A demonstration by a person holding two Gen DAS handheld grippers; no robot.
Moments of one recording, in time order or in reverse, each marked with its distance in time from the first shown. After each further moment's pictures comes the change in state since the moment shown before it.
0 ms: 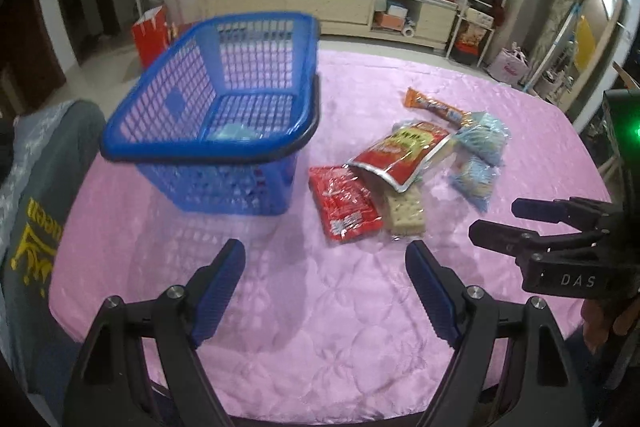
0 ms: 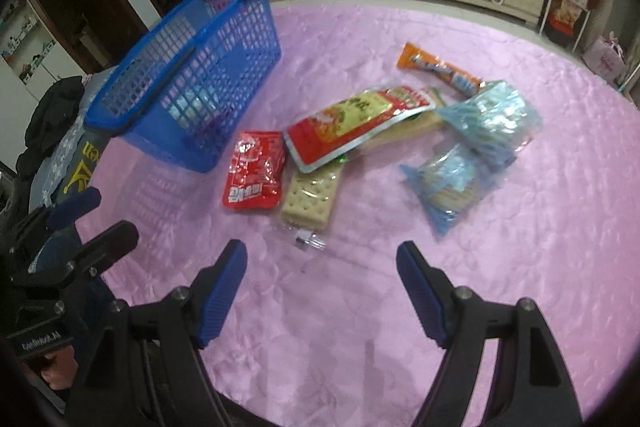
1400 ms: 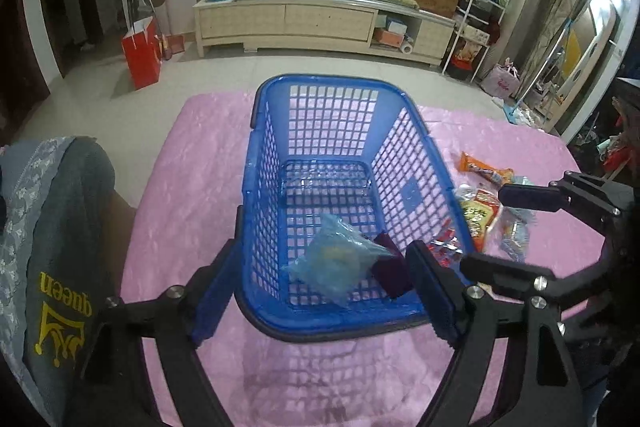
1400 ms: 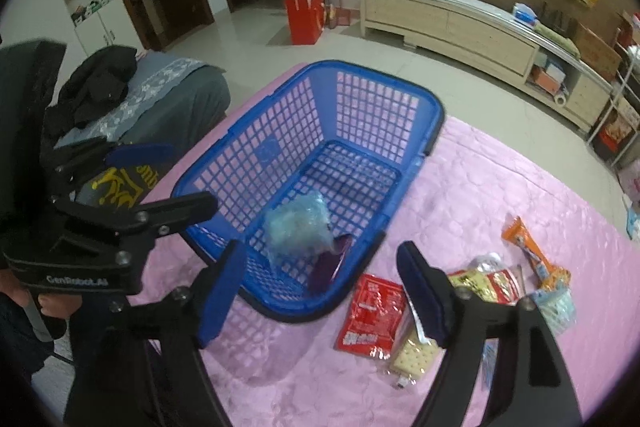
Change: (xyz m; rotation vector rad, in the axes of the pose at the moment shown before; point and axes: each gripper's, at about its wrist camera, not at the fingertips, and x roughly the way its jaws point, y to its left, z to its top) left arm -0.013 0.131 0.106 0.047 -0.027 -0.081; right arm -0.022 0.139 0.106 -0.284 -0.109 0.045
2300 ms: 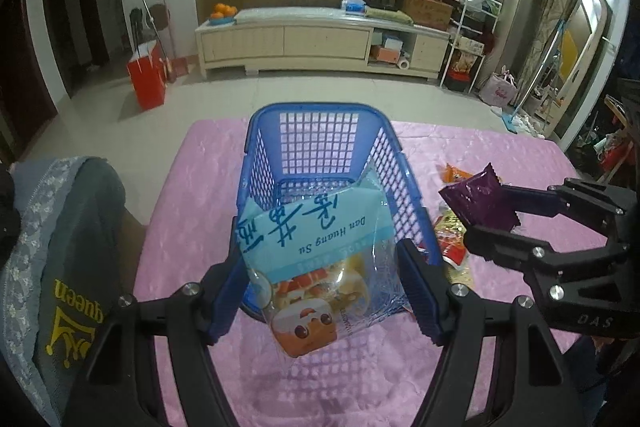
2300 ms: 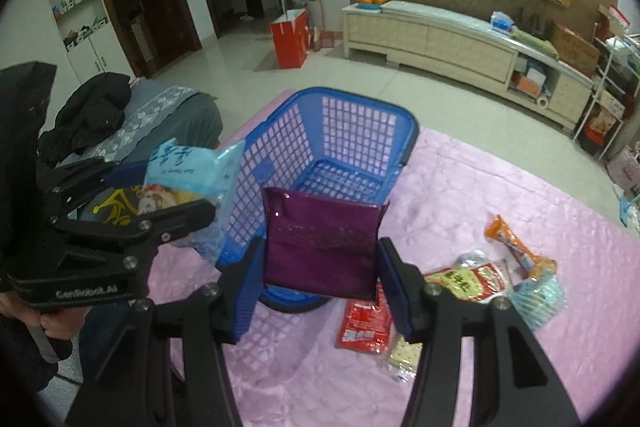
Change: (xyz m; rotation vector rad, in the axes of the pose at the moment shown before) left arm -0.018 -0.019 0.001 0.024 -0.052 0.026; right arm -0.019 -0.003 -0.005 0.051 -0.069 -0.027
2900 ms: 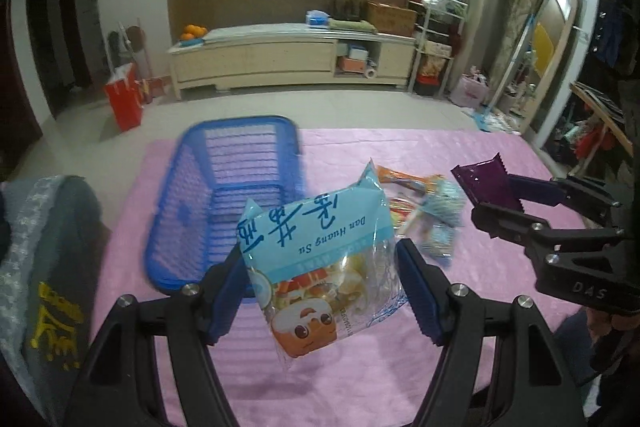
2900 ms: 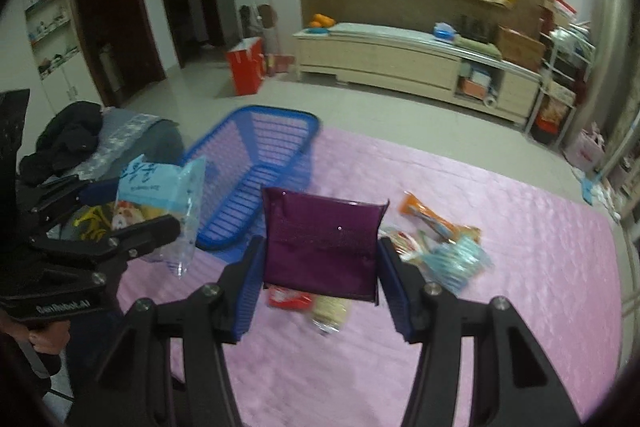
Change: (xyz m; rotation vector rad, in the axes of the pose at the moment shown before) left arm -0.041 -0.097 -0.013 0.067 -0.070 -0.030; right arm -0.081 -0.051 -0.045 0.073 -0.109 -0.127
